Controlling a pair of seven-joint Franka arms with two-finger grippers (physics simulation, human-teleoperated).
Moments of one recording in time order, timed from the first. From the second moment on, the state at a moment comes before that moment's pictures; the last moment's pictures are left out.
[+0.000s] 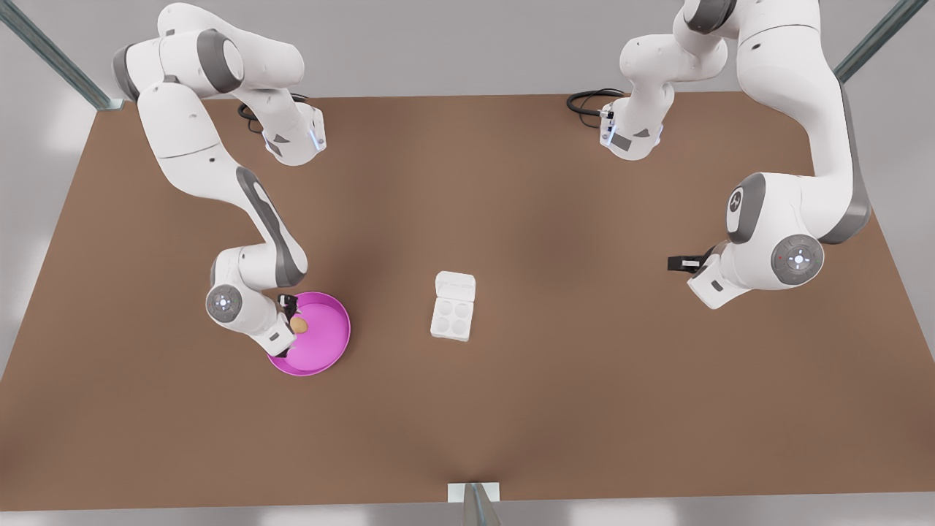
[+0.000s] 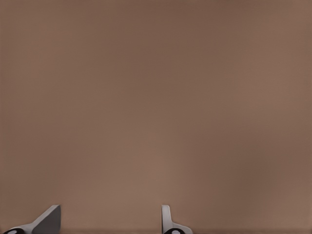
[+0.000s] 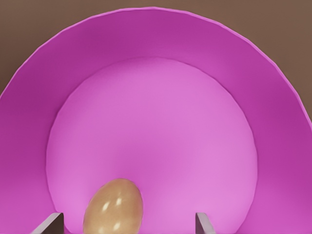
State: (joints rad) left arm 0.01 0.28 -0.13 -1.58 0.07 1.50 -0.04; right arm -0.03 0.57 0.16 -1.91 -0.04 2.38 -1.32
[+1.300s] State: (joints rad) left arm 0.01 0.30 -0.13 -1.53 0.07 1.46 -0.04; right arm -0.01 0.63 0.15 -1.88 -0.06 2.40 -1.30
